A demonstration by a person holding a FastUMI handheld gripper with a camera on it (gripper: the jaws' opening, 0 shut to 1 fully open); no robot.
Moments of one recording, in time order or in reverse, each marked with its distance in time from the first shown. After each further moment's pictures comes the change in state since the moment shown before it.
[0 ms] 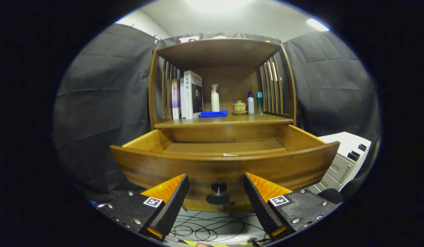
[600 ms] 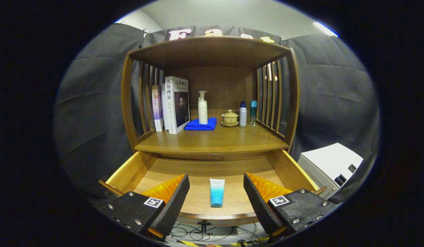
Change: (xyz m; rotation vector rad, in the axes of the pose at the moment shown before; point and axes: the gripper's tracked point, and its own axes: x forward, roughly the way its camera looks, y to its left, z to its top) arm 0.077 -0.031 0.077 -0.046 0.169 -0.092
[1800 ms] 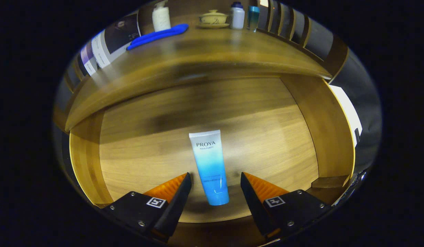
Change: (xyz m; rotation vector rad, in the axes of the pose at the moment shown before) arm 0.107 -0.003 -0.144 0.114 0.870 -0.173
